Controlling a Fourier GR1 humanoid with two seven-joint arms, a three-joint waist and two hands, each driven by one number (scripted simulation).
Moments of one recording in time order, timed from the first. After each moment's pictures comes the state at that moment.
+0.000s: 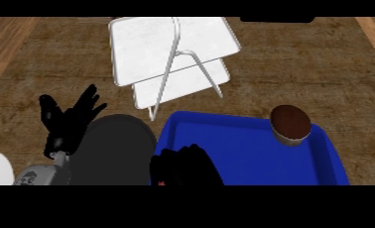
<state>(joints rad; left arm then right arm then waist) -0.08 0.29 -0.07 -1.36 0.27 0.10 0.24 -0.28 -0.01 0.91 -1.82 0.83 0.10 0.75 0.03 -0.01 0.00</state>
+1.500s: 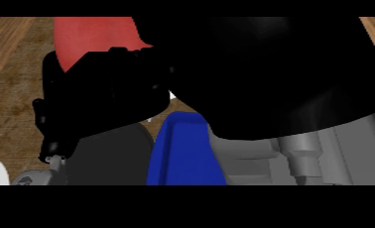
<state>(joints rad) -0.05 0.28 -0.04 -1.39 0.26 0.10 0.25 -1.31 -0.03 0.21 -1.71 0.48 0.20 1.08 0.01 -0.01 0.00</state>
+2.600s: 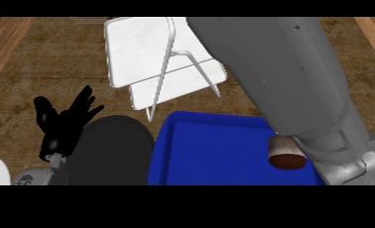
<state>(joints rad) -0.06 0.27 -0.02 -1.38 0.22 0.08 0.26 -1.45 -0.07 0.12 -1.10 0.54 0.18 0.70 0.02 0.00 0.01</state>
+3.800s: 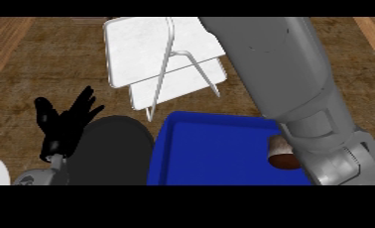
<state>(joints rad) -0.06 0.24 -0.01 -1.40 0.20 0.07 0.27 -1.51 -0.03 -0.05 -0.89 0.53 -0.01 0.57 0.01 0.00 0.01</state>
